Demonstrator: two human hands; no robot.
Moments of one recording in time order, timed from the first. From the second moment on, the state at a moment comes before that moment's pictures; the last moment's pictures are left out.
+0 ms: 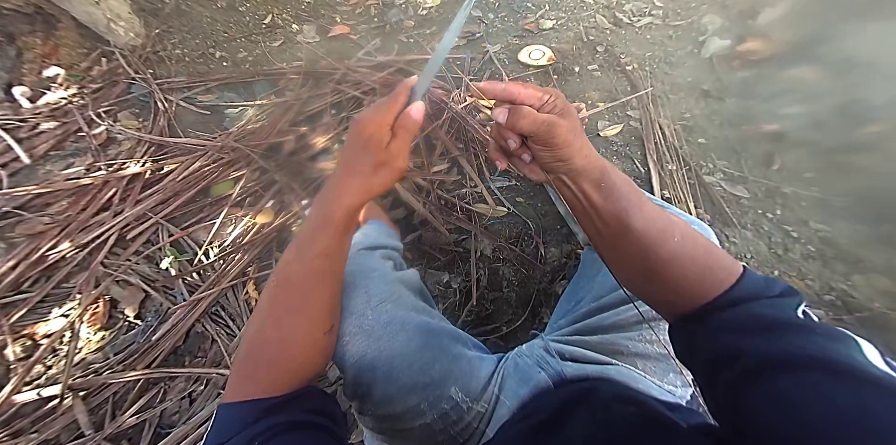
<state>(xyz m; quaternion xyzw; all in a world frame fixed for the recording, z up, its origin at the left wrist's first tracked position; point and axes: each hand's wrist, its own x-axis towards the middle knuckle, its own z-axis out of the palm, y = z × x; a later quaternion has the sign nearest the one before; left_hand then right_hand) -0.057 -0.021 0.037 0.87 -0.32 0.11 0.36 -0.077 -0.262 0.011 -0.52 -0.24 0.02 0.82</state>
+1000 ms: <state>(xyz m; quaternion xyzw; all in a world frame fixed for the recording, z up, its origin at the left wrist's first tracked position) -0.058 -0.027 0.034 0.85 -0.33 0.09 0.40 -0.088 -0.255 0.007 -0.49 -0.21 0.06 0.84</state>
